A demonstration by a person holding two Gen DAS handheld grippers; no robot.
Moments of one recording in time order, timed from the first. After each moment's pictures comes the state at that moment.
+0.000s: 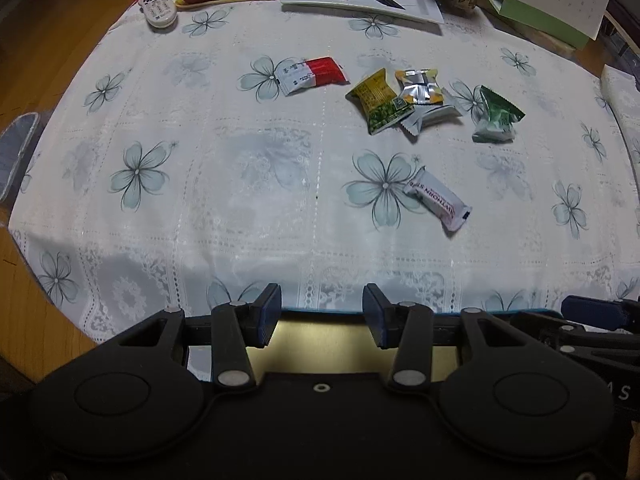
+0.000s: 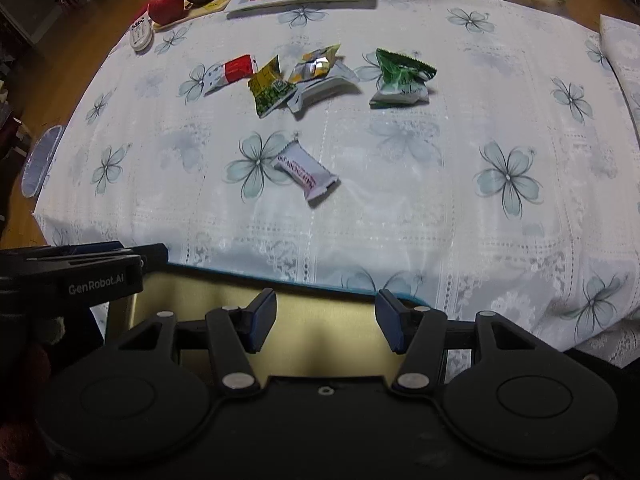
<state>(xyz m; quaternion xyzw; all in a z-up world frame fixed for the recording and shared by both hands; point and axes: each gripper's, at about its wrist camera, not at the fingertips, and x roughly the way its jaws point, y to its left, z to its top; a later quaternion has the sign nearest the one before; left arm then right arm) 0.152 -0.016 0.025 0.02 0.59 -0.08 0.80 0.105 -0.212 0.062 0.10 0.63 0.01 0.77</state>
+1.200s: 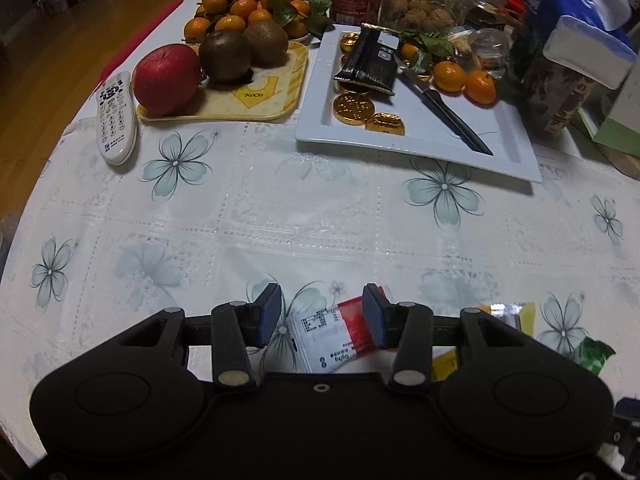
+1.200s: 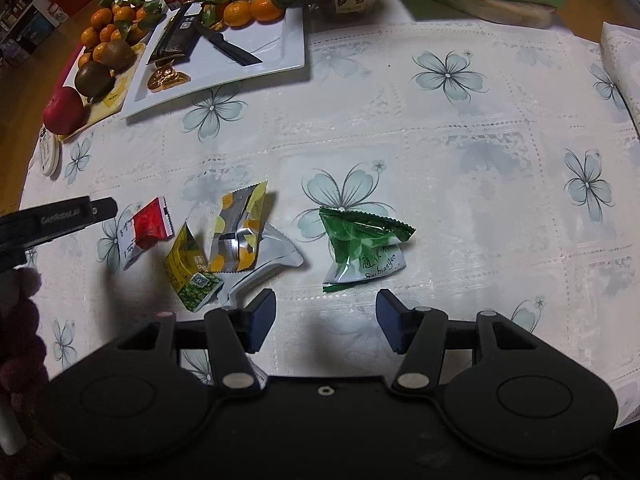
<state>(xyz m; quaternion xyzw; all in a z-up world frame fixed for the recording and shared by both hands) 0.379 -0.031 -0.019 0.01 0.55 -0.05 0.83 0.283 -0.263 0.019 0.17 0.64 -0.07 0.74</state>
